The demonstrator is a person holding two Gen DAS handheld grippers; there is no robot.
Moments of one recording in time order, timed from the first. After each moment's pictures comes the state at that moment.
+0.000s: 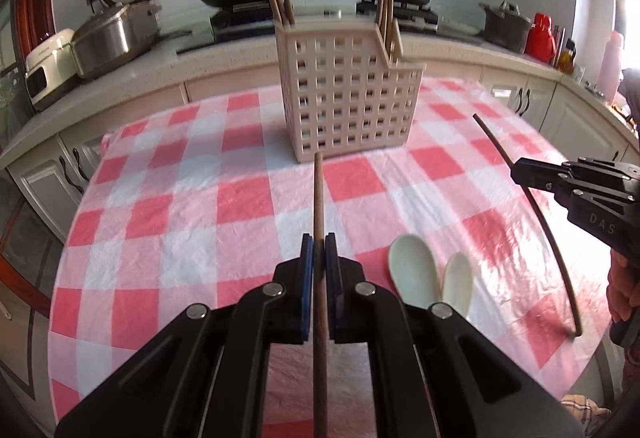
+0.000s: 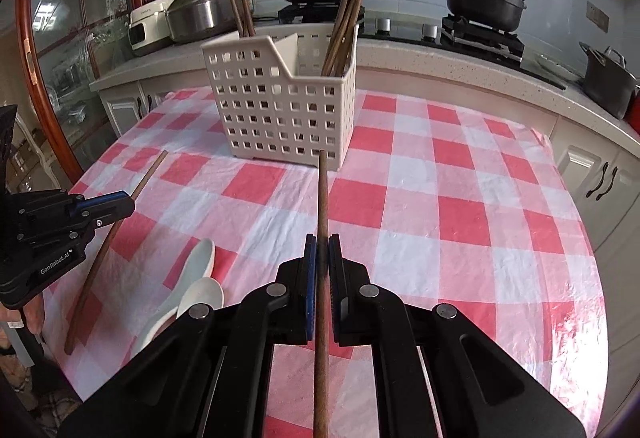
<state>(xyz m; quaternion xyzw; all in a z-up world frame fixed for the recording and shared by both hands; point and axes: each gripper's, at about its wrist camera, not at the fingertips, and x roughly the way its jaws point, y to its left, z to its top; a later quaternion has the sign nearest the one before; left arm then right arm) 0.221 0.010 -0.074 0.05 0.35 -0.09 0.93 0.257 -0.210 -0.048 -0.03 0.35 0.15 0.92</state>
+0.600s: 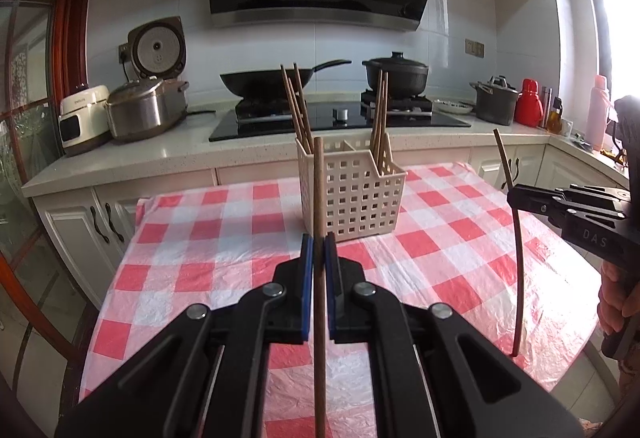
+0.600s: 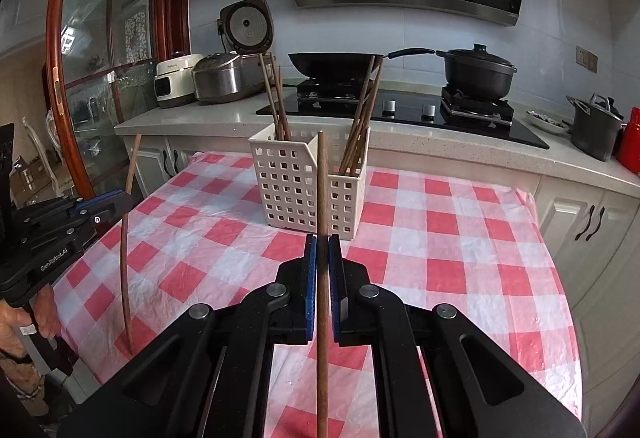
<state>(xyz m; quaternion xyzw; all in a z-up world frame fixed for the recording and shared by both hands) 0.151 0.022 -0.001 0.03 0.21 -0.08 0.97 0.202 -0.210 0.020 -0.03 0.26 0.17 0.95</state>
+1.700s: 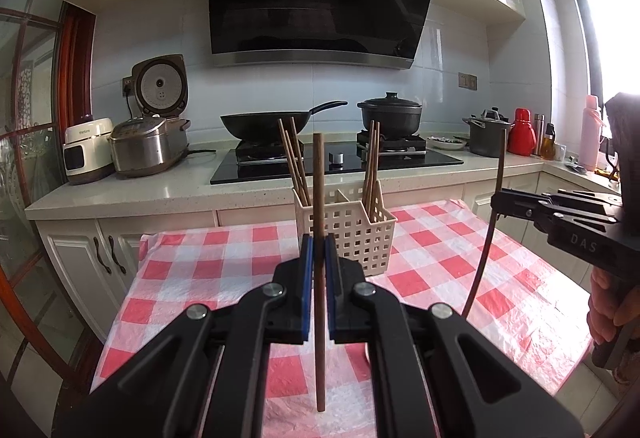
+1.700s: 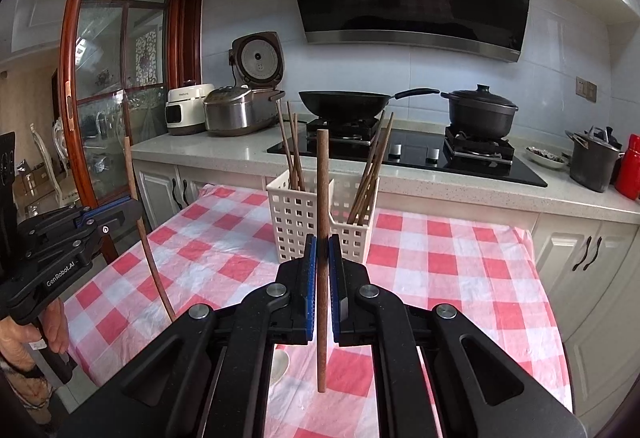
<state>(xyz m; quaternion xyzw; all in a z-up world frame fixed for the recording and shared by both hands) 0.136 0.019 0.025 0.03 0.15 -0.09 0.98 0.196 -0.201 0.054 -0.03 0.20 0.18 0.96</state>
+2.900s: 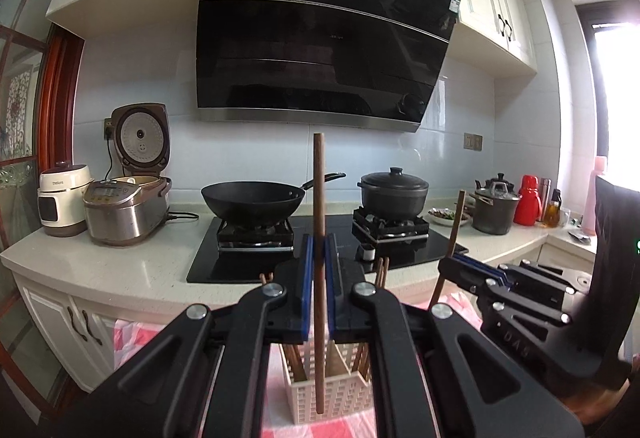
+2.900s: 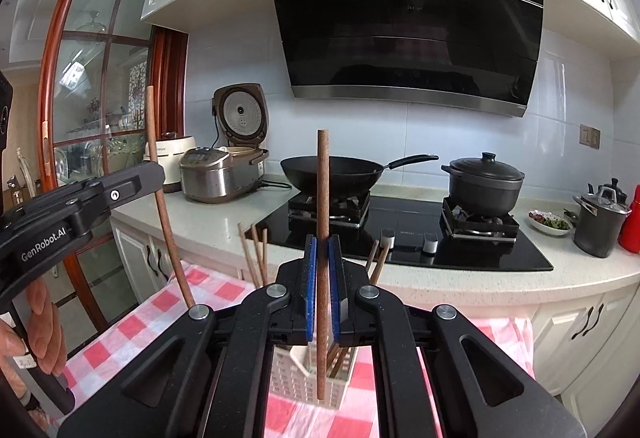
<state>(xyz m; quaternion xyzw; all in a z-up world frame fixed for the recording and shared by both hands) 0.282 -0.004 0.163 -0.01 0.08 -0.10 0.99 0.323 -0.177 0.142 -0.03 0.13 0.16 0.98</state>
